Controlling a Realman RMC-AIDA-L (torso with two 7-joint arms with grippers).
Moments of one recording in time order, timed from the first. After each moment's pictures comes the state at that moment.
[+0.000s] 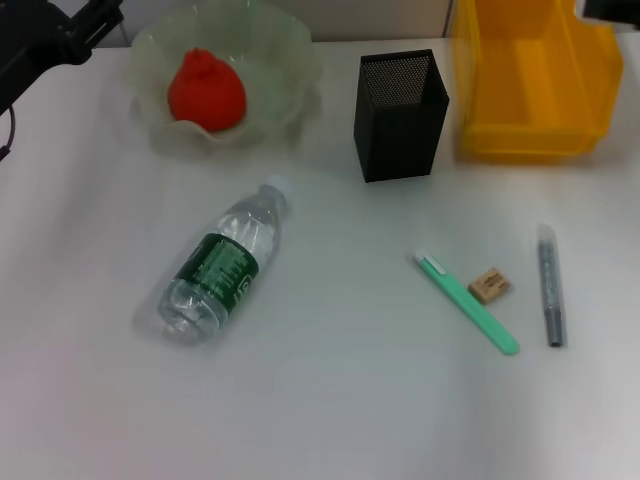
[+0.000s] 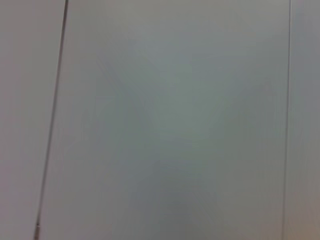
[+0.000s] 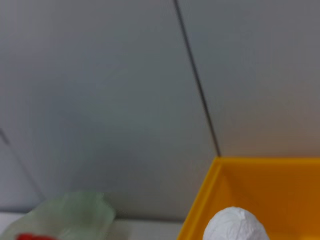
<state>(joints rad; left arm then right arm) -0.52 -2.07 0.64 0.47 1.32 1.26 -0.96 0.53 2.08 -0.72 -1.17 -2.16 -1.16 2.22</state>
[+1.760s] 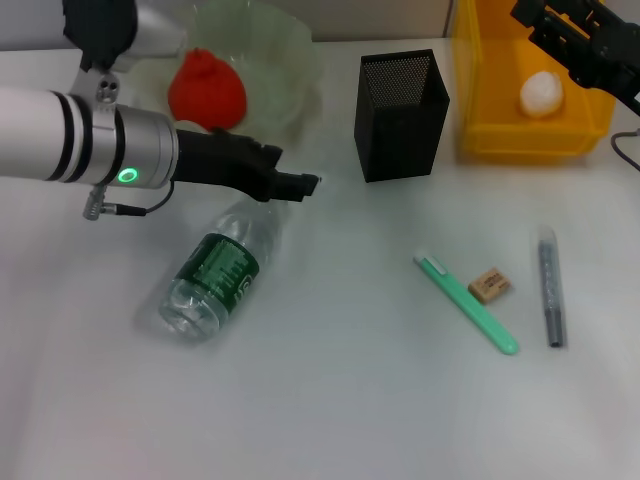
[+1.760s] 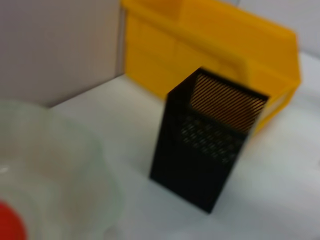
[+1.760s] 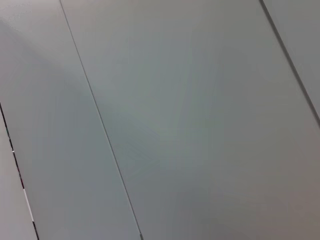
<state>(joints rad) -0.61 -2.07 1.33 0.92 2.08 1.06 -2.07 0.46 2.09 -0.78 -0.45 -1.22 -1.40 1.18</state>
